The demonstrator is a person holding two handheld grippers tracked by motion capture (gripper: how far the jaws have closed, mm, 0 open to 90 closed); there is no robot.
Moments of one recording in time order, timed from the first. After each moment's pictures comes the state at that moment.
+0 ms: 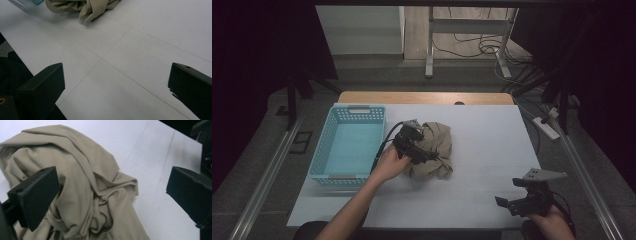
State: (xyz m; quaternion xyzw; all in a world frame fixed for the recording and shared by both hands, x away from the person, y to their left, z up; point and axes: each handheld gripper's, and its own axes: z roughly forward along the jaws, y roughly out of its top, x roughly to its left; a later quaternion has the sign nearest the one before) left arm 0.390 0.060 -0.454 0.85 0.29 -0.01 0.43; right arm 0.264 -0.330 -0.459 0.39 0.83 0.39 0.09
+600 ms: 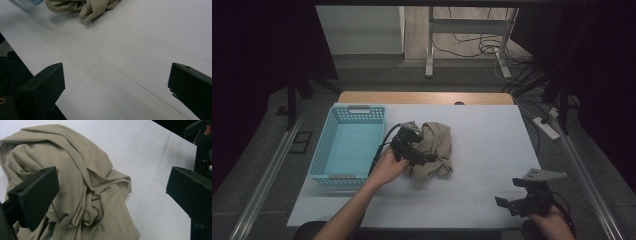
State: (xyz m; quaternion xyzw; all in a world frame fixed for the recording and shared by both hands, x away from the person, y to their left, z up) left arm 0.376 0.065 -0.449 0.85 0.30 0.00 0.44; right arm 0.263 -0.330 -0.459 0.38 0.83 0.39 0.09
